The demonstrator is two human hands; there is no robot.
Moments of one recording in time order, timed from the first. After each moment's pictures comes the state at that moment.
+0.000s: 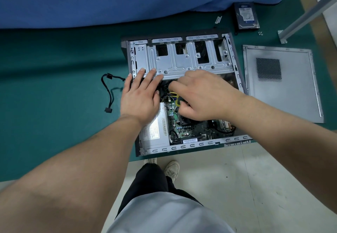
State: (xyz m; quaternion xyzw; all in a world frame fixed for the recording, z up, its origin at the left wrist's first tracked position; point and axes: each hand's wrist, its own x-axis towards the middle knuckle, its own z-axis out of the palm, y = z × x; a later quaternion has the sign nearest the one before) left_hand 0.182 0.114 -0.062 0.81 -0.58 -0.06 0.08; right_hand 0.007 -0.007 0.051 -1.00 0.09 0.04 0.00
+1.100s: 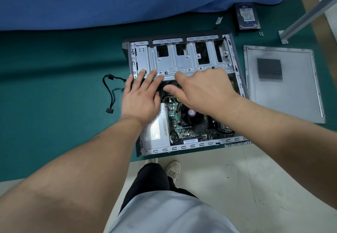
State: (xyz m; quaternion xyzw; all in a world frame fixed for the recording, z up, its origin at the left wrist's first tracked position) left_hand 0.181 0.113 -0.062 0.81 -0.57 -0.06 0.09; right_hand 0.020 0.003 0.057 -0.96 0.25 0.04 -0.07
